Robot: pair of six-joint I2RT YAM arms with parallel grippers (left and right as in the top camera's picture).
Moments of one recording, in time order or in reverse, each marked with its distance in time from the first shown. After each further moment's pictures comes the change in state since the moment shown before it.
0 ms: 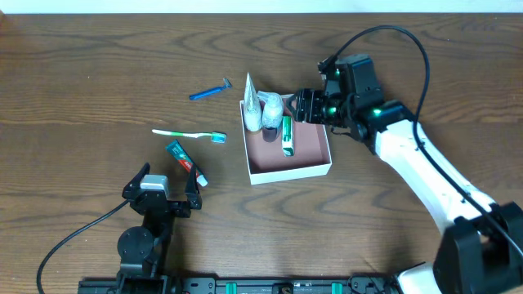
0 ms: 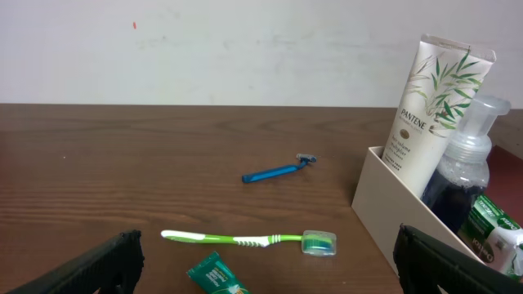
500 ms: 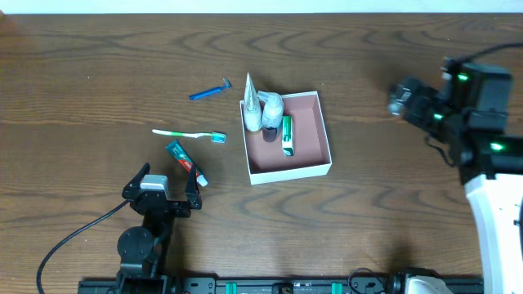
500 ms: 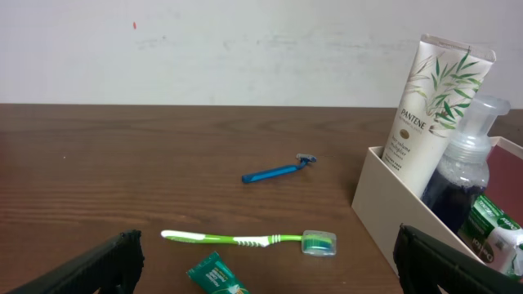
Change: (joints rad) left arm 0.000 0.000 0.000 0.000 0.000 0.000; right arm -0.451 -0.379 0.010 -0.355 0.195 -0.017
